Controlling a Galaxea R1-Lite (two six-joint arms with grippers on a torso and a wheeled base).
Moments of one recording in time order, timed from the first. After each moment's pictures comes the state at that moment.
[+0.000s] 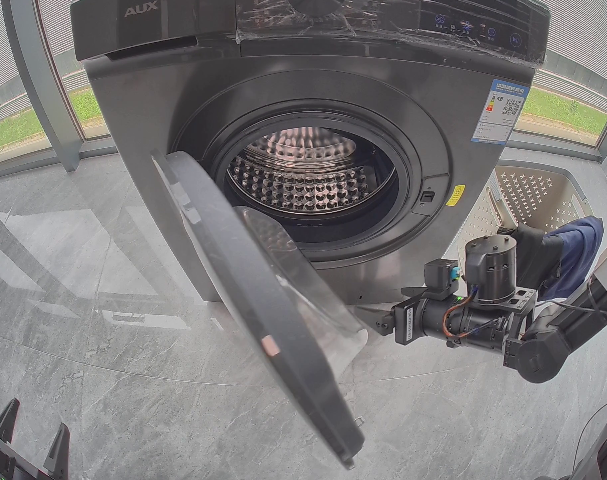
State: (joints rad) left arm 0.00 0.02 -0.02 0.00 0.00 -0.02; right arm 0.57 1.90 -0.70 -0.83 0.07 0.13
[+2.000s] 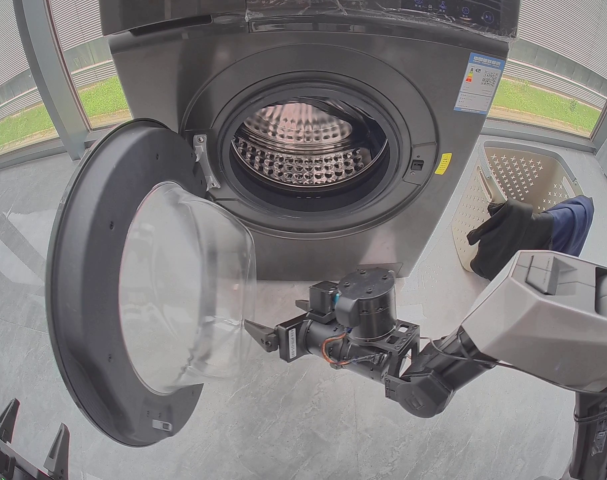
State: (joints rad) left arm 0.00 0.02 -0.02 0.00 0.00 -0.02; right arm 0.81 2.27 -1.05 -0.99 0.01 0.23
